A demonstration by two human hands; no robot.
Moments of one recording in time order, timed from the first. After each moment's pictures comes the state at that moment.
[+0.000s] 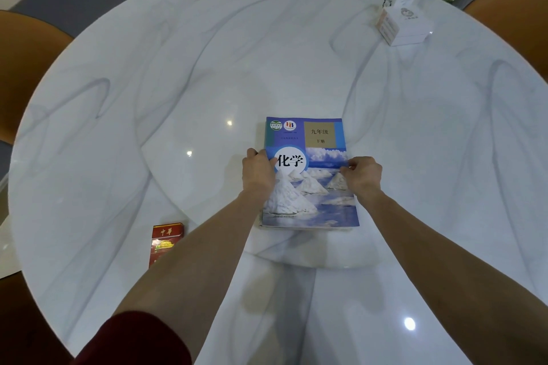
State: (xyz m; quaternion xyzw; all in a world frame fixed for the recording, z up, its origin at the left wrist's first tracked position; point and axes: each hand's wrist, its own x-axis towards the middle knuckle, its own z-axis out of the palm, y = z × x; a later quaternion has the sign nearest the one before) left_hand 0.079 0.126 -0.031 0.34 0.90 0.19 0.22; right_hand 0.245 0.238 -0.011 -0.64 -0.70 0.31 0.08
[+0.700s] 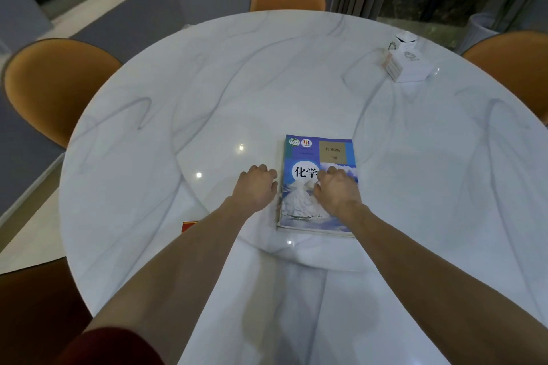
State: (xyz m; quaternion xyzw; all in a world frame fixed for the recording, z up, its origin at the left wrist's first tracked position) left_hand 0.063 0.052 0.017 0.52 0.85 0.04 0.12; right_hand 0.209 0.158 0.039 -0.40 -0.91 0.05 -0.08
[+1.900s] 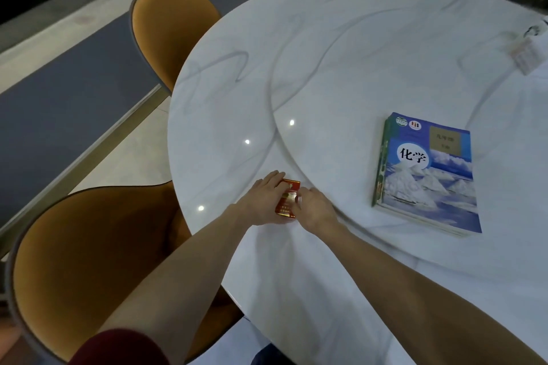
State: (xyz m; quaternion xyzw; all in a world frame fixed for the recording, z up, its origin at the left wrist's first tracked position) left_hand -0.007 -0.158 -0.047 0.51 0.83 0.09 0.21; right_hand 0.093 -0.051 -0.030 -0.30 -0.91 0.26 -0.15
